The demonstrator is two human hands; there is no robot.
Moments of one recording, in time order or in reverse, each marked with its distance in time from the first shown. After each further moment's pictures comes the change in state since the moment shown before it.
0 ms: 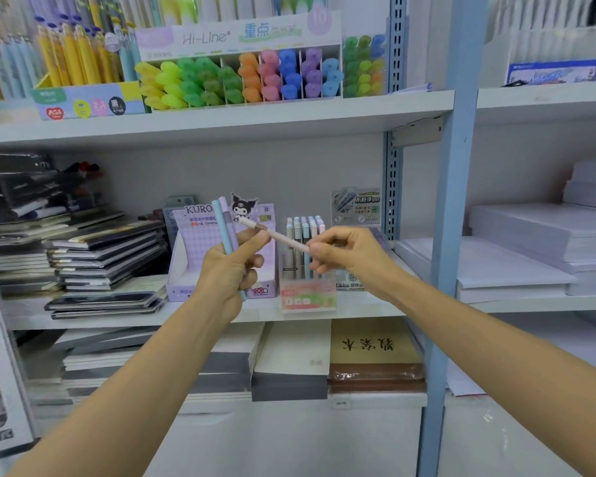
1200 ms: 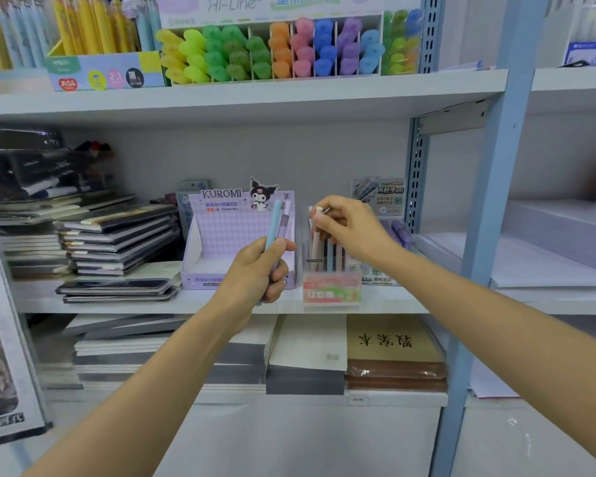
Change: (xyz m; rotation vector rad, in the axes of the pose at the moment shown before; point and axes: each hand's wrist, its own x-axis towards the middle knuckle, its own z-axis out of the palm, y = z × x) left_hand 0.000 -0.017 -0.029 0.347 -0.246 0.026; right_hand 0.045 -0.004 0.029 -0.618 0.145 -0.152
